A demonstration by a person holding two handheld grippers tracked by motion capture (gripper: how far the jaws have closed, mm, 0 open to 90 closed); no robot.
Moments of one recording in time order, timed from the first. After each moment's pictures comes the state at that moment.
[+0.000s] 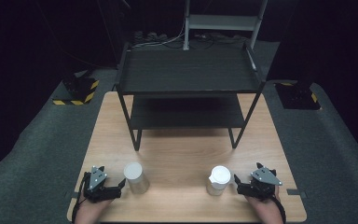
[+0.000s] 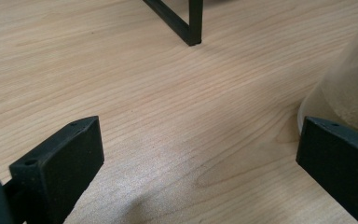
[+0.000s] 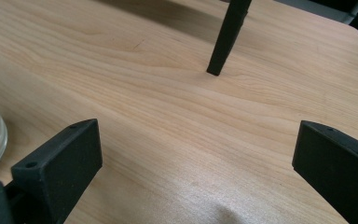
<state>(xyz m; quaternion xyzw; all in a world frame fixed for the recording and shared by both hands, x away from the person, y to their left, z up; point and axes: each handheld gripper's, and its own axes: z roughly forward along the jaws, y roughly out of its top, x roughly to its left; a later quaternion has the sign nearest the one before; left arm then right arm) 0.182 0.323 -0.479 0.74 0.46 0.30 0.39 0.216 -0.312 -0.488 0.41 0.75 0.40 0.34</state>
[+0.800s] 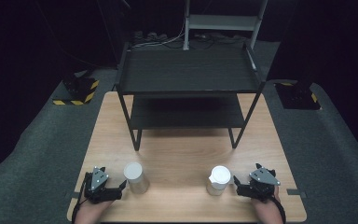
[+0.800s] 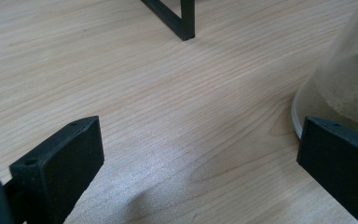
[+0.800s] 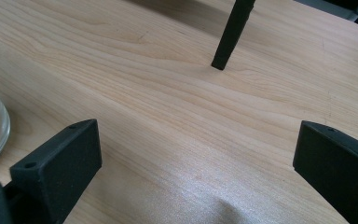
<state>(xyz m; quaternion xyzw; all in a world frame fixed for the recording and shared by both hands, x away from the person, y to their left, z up) 0.180 0.324 -0.479 0.75 0.45 0.30 0.39 0.217 -0.310 -0.486 0.40 0.76 0.38 0.34</state>
